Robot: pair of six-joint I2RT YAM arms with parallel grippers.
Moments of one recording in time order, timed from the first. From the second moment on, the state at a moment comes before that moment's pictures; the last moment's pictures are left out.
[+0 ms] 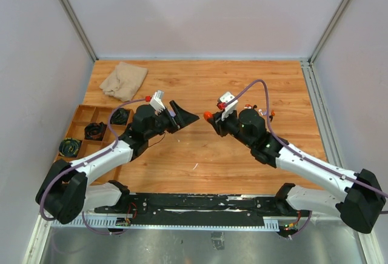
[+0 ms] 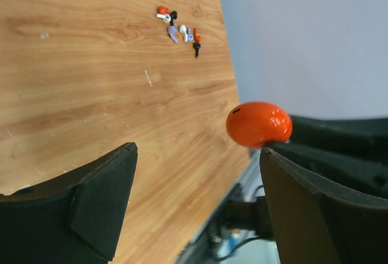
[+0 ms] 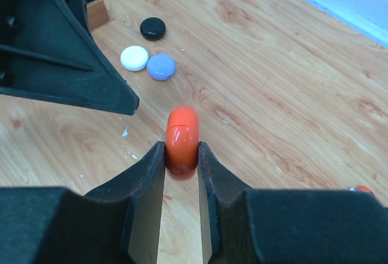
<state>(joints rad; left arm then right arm) -0.54 1.20 0.55 0.42 0.28 -1.07 0.86 1.09 0.70 0.18 0.11 -0.02</state>
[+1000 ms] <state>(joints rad) -0.57 1.18 0.57 0.55 0.87 0.07 0.73 1.20 1.25 -0.66 -0.40 -0.34</state>
